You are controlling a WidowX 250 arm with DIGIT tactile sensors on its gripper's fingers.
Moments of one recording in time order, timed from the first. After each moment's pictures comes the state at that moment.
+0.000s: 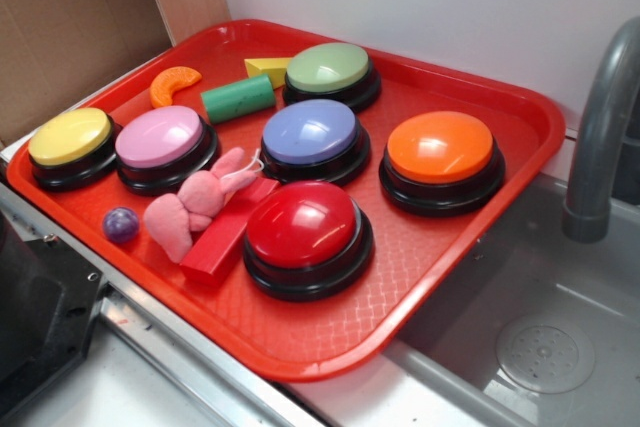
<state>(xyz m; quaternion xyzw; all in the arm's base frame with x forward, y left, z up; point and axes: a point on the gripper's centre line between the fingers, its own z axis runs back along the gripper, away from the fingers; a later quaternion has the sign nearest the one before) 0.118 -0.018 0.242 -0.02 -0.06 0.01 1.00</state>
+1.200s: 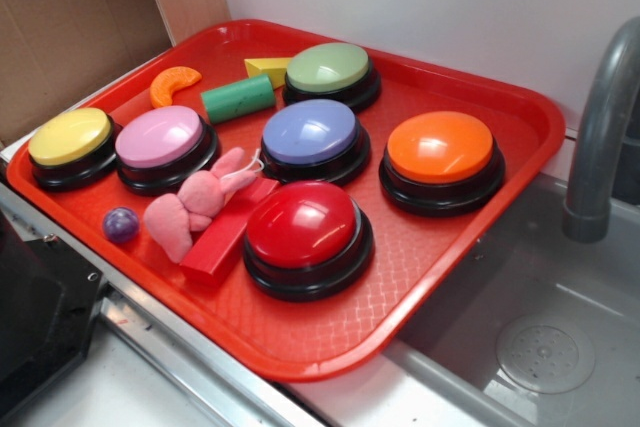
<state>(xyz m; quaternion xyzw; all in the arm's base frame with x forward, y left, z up) 0.171 0.064 0.188 0.00 -0.09 0.30 0.95</state>
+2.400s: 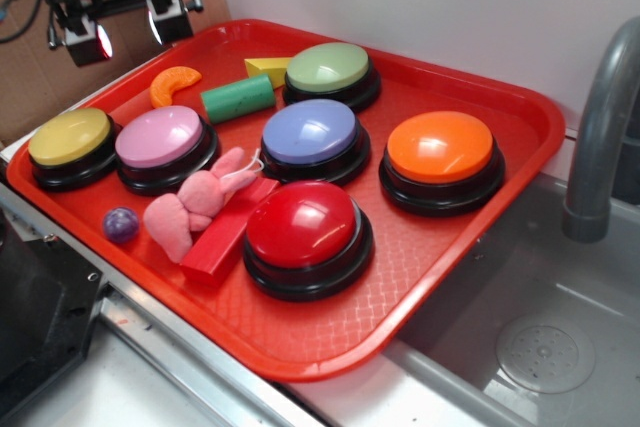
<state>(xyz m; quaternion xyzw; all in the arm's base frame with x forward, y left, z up) 0.233 0.149 0.072 0.06 -0.11 0.51 0.85</state>
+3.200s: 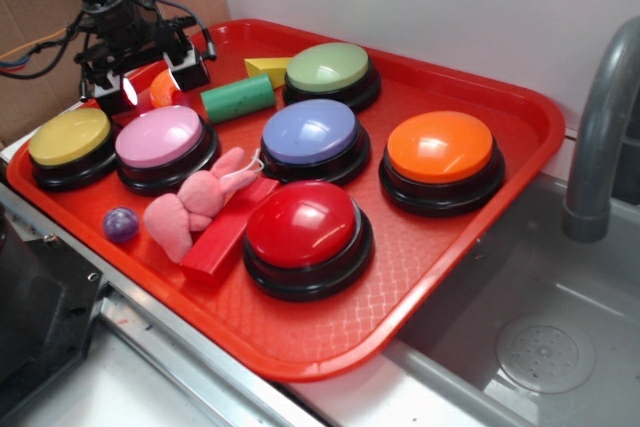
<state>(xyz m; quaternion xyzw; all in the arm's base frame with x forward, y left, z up) 0.241 0.160 0.016 0.00 -0.11 0.48 0.87</state>
